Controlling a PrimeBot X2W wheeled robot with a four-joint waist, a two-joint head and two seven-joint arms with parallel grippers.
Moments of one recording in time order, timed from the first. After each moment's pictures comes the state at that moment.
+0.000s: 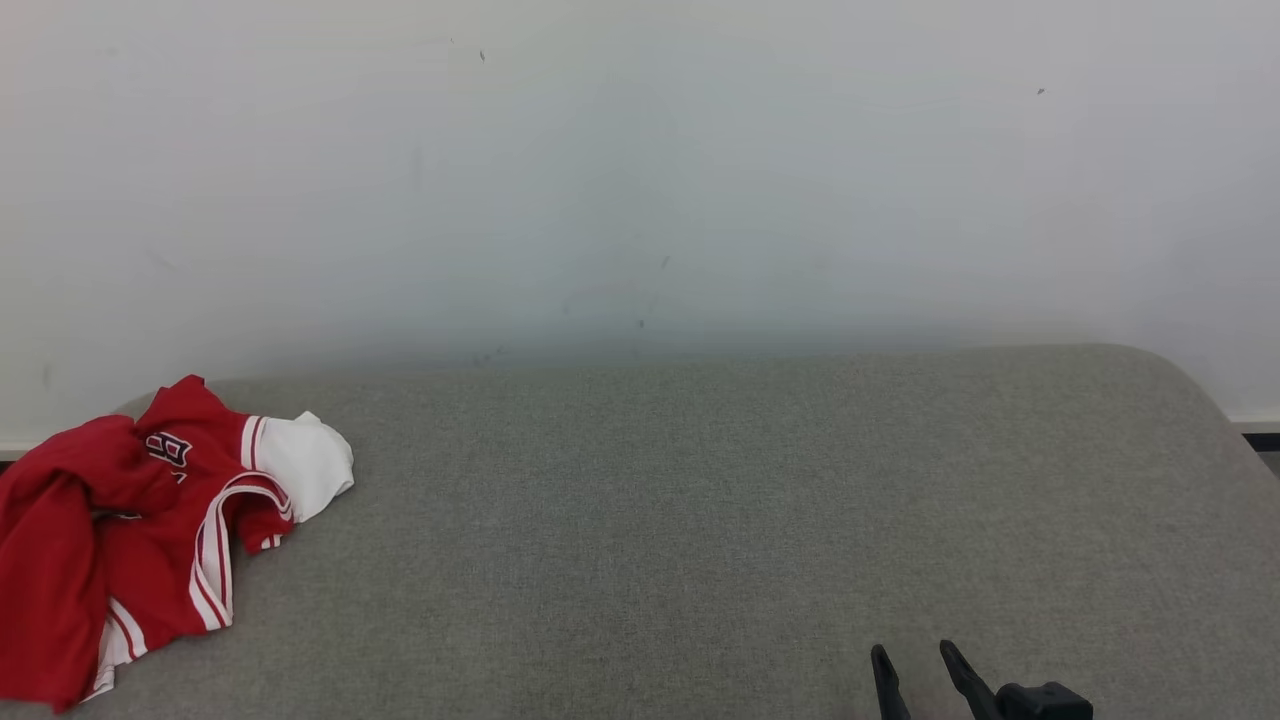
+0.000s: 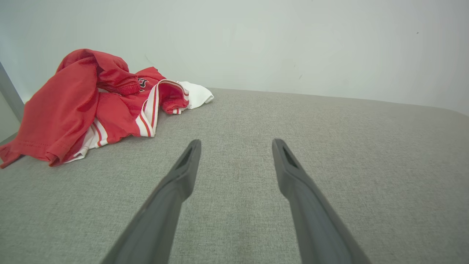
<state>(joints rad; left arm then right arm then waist) 0.11 0.07 -0.01 0.15 -0.11 0.07 -0.26 0.04 -0.05 0.21 0.25 0.13 0.13 -0.14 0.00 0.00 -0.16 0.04</state>
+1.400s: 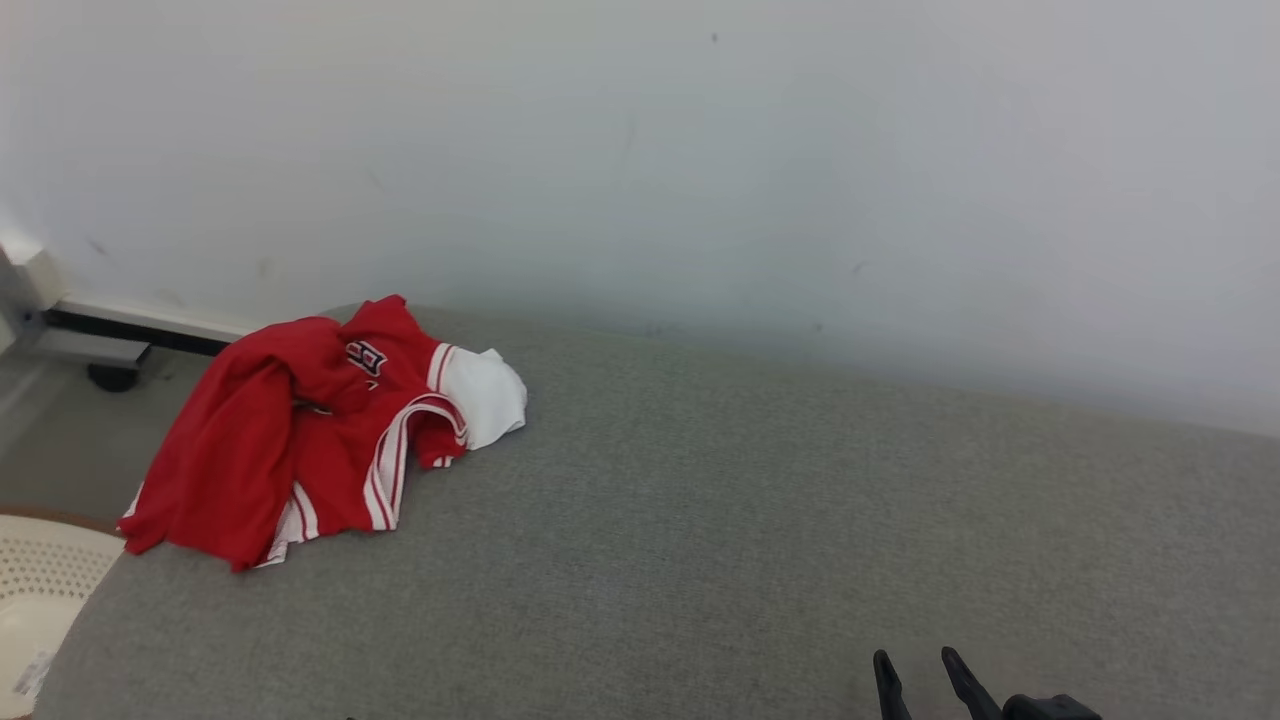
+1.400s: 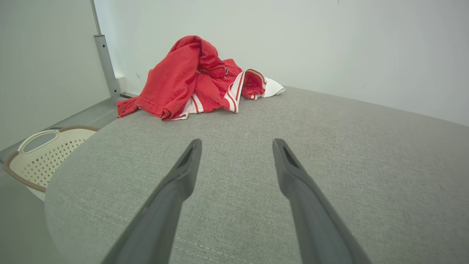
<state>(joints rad) 0.12 0.07 -0.01 0.14 -0.11 0.09 -0.26 0.06 -0.05 0.22 0.24 0.16 0.13 -0.16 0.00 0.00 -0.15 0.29</state>
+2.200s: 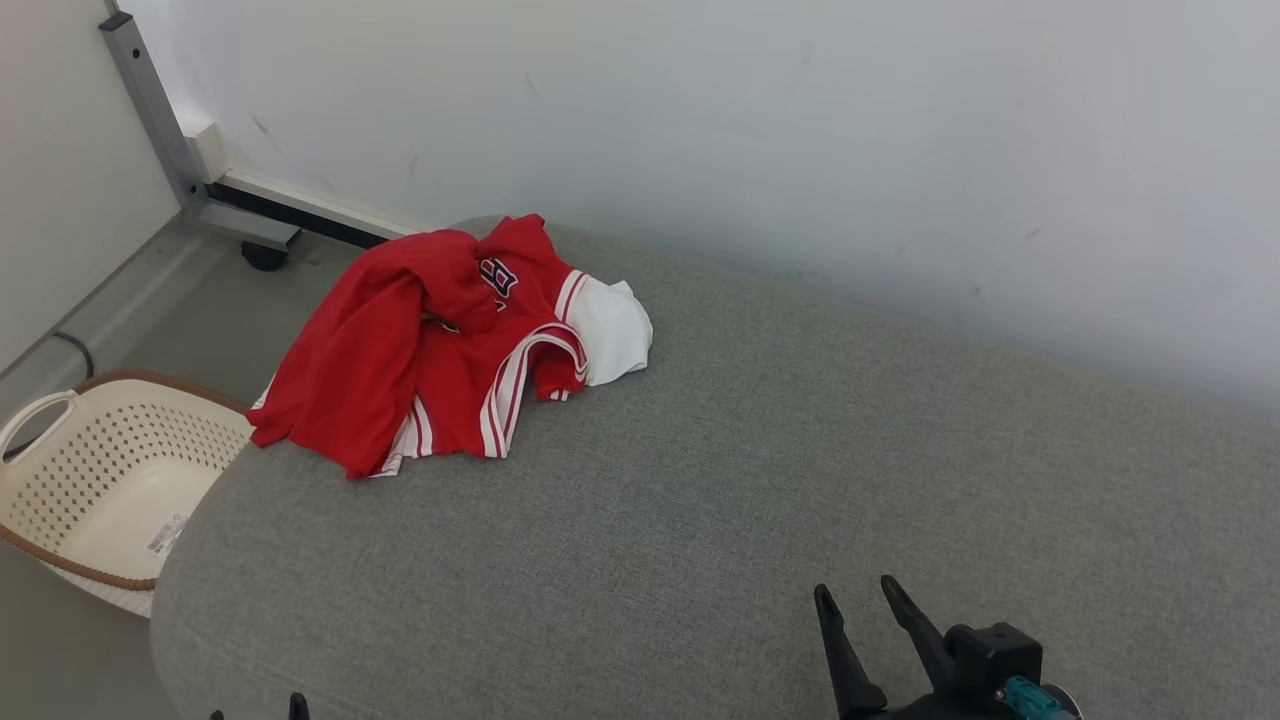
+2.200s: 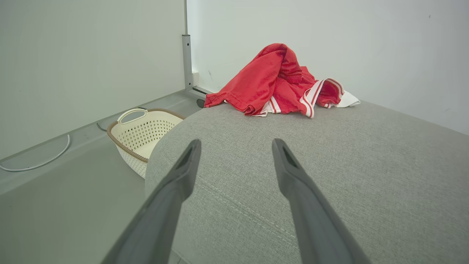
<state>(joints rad) 0.14 0.06 0.05 0.03 -0.15 0.15 -0.26 -0.09 -0.05 0.31 0.32 0.17 0.13 -0.19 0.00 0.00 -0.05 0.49</state>
